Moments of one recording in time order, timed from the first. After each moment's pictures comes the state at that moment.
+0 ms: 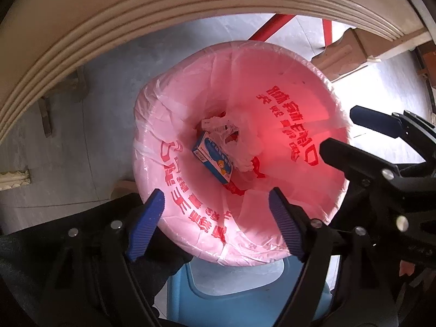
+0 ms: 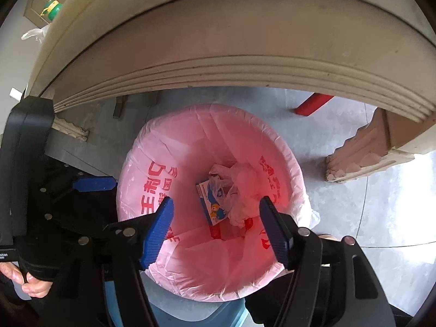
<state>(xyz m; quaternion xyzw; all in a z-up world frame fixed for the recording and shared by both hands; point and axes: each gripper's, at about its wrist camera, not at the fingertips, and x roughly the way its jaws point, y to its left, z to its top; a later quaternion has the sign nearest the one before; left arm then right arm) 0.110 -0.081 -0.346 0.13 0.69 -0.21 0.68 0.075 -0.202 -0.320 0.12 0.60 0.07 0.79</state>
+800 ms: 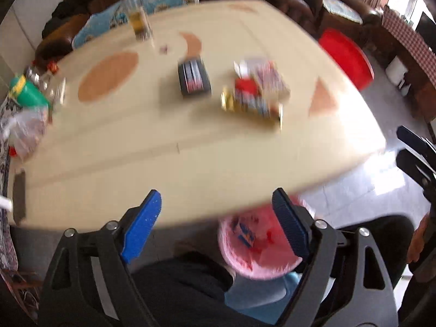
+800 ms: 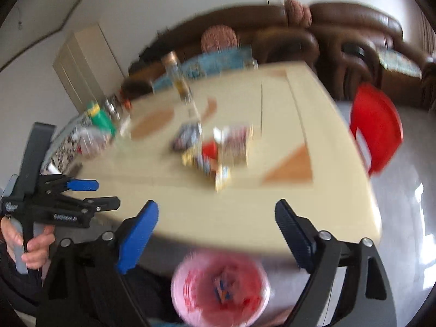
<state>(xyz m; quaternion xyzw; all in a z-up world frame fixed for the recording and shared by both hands) 0.192 -0.036 -0.052 0.12 0.53 -0.18 0.82 0.076 -0.256 -0.042 0.13 0.36 0.06 0.92</state>
